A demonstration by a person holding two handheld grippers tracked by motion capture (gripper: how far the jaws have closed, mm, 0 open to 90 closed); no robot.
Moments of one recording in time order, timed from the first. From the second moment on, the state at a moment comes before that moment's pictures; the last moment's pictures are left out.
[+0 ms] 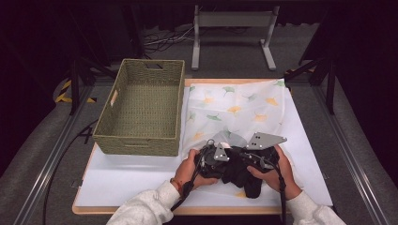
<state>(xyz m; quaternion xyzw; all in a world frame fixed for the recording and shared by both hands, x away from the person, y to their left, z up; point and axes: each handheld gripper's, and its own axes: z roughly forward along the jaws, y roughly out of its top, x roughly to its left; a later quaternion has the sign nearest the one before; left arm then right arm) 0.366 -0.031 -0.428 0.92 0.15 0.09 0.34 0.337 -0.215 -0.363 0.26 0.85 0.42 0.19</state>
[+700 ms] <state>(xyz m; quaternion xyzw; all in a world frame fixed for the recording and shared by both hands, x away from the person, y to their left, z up) 0.404 -0.046 -0.404 0.87 0.27 0.13 0.38 0.336 -0.217 -0.358 0.26 0.84 0.43 0.20</state>
